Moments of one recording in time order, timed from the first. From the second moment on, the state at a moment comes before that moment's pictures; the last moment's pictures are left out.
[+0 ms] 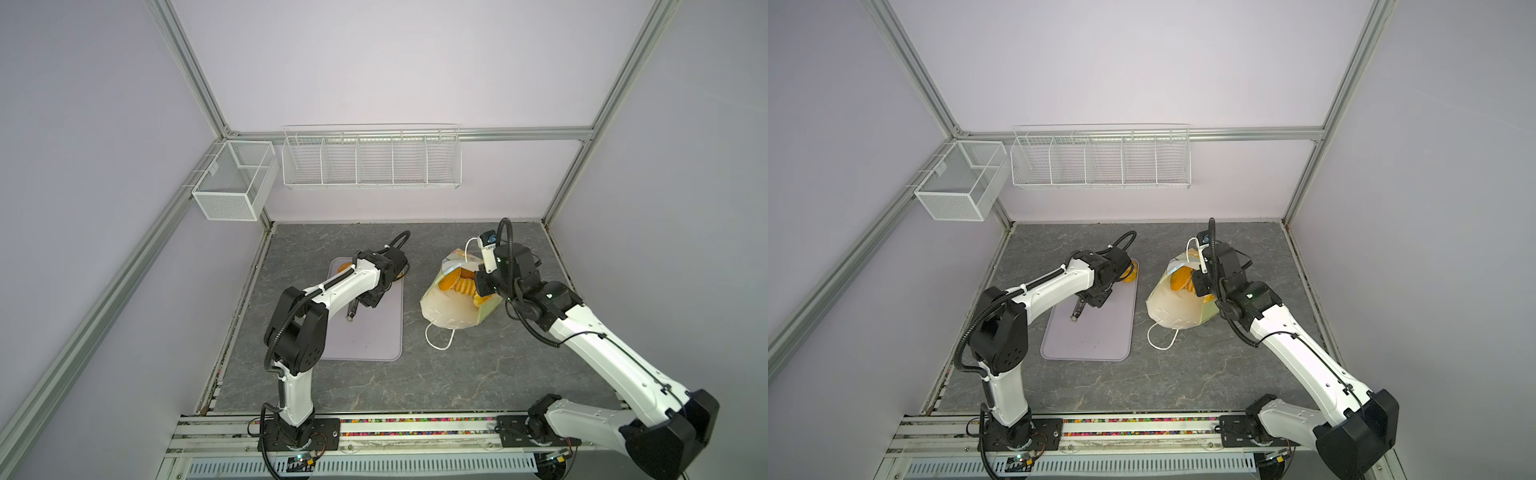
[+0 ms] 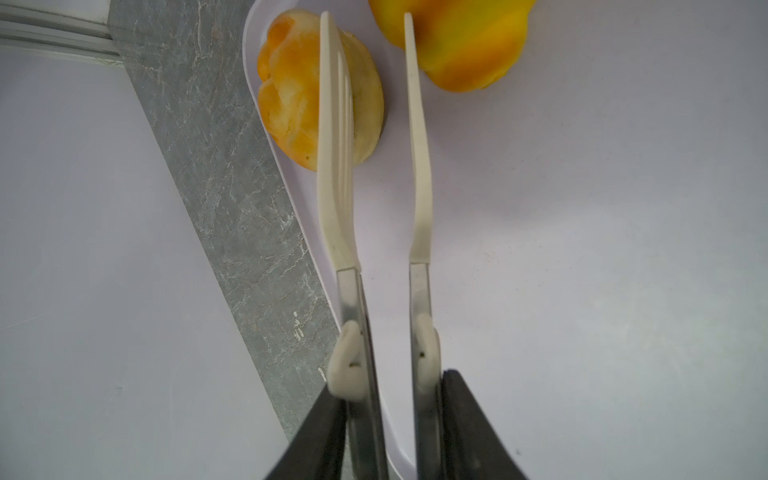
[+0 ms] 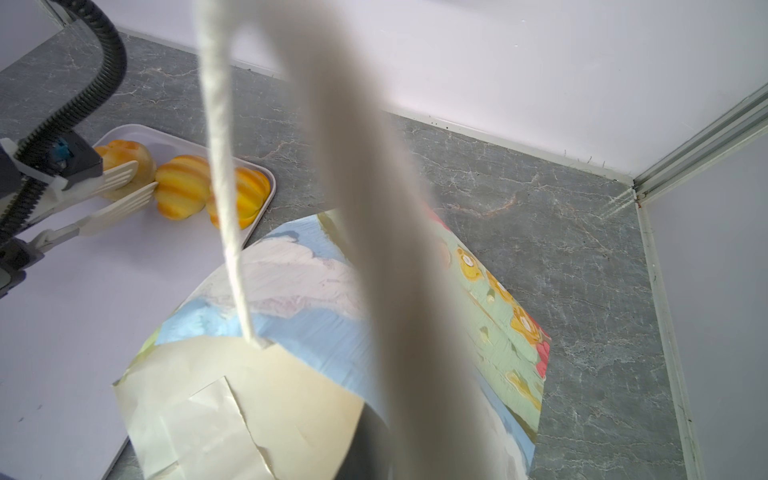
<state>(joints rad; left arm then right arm) -0.67 1.91 1.53 -1.13 -0.57 -0.11 0.54 1.18 1.13 -0.59 0.28 0.08</state>
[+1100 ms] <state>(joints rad) -0.67 1.75 1.56 -1.21 -0.50 -0.17 0.54 1.18 1.13 -0.59 0.27 0.08</state>
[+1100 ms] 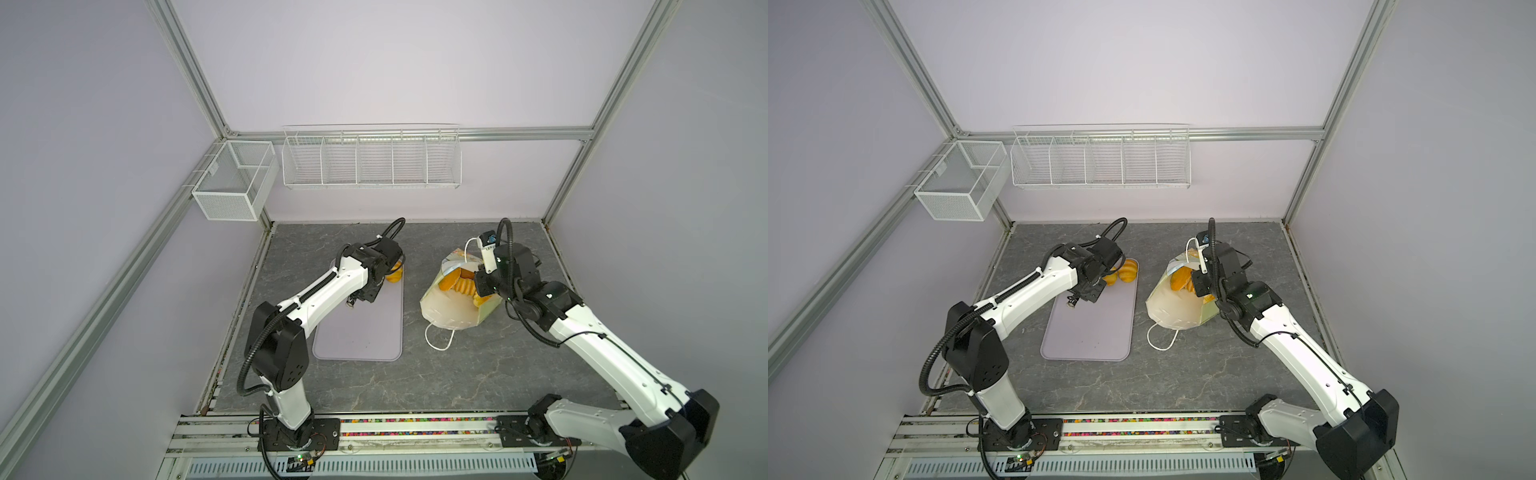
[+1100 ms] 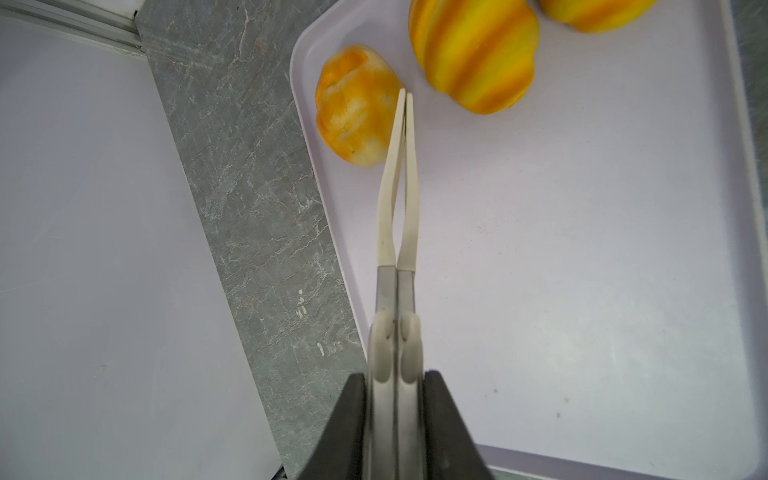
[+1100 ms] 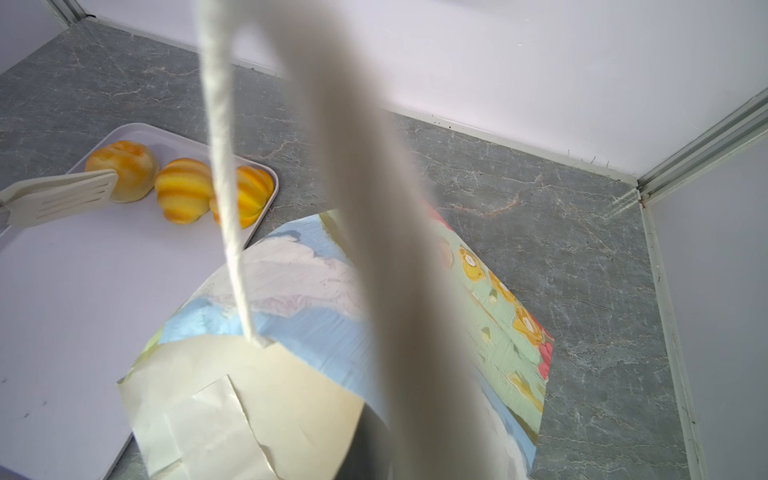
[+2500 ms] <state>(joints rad) -1.41 1.58 1.45 -0.91 -0.59 -0.43 0.54 1.20 1.17 -0.65 0.17 0.08</state>
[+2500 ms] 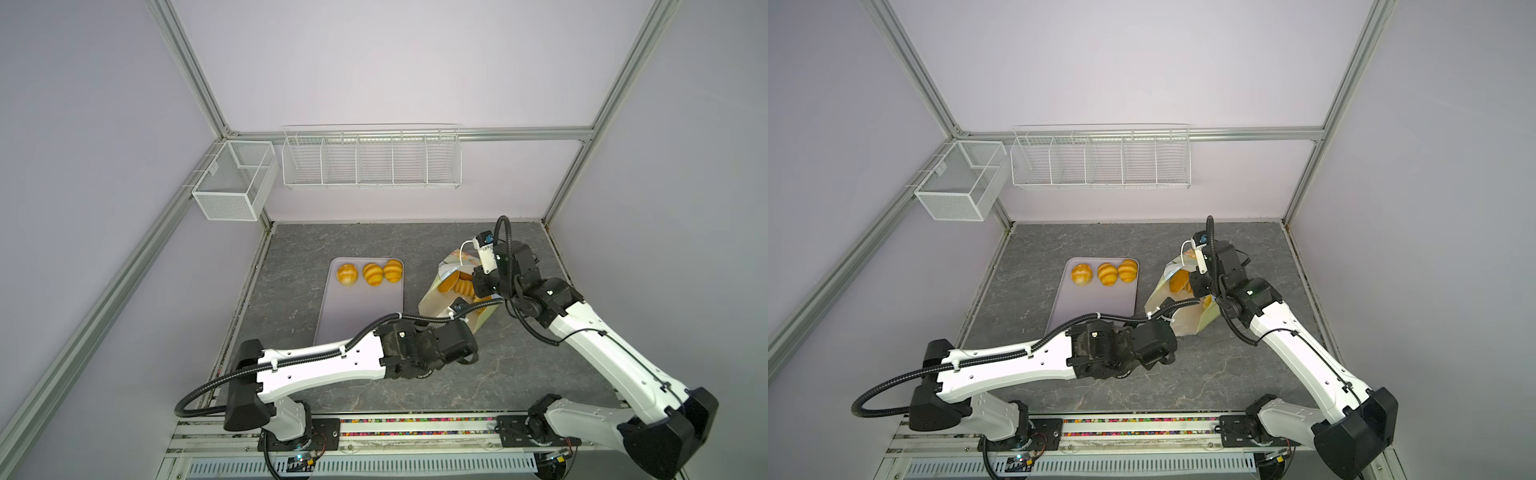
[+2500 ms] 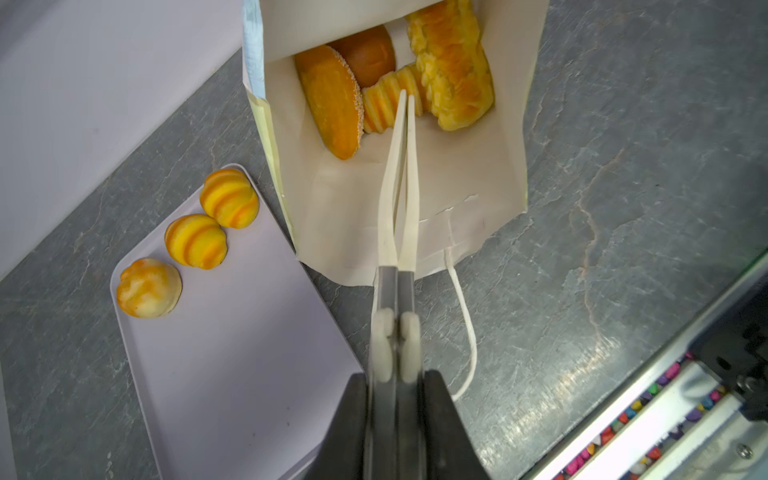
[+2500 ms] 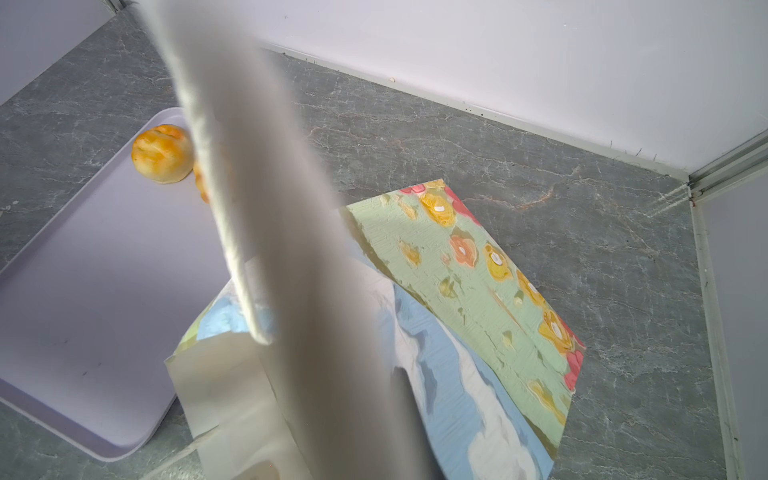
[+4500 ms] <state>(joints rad) -1.24 1.91 1.56 -0.72 -0.74 -0.36 0.52 1.21 1.17 -0.64 0.17 0.11</state>
